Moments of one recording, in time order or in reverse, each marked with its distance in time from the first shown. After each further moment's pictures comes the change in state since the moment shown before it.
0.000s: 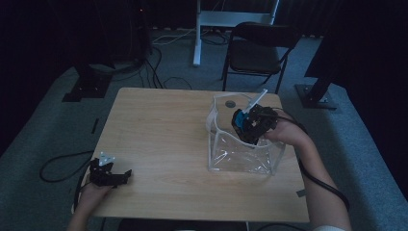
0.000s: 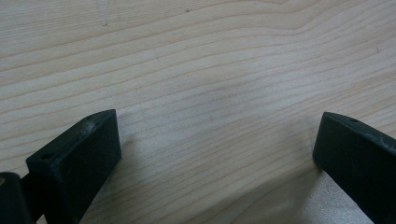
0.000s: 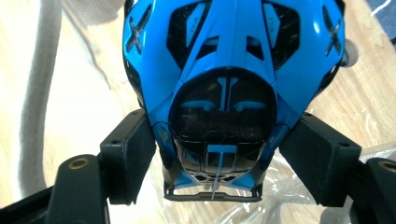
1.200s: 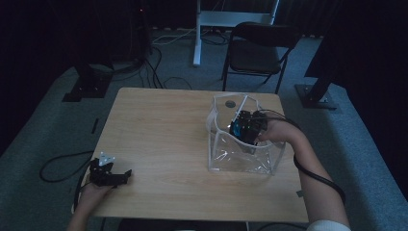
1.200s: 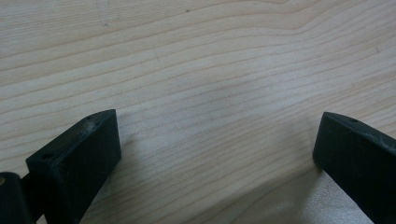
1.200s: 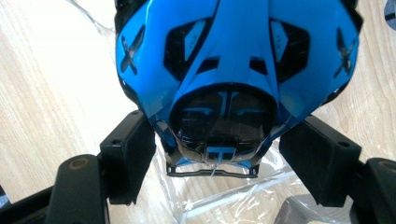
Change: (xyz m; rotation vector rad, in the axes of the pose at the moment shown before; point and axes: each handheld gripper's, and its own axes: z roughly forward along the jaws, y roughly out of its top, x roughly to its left) left arm 0.000 0.000 0.000 0.000 0.000 -0.001; right arm 0.004 0.014 0.037 0.271 0.033 -0.095
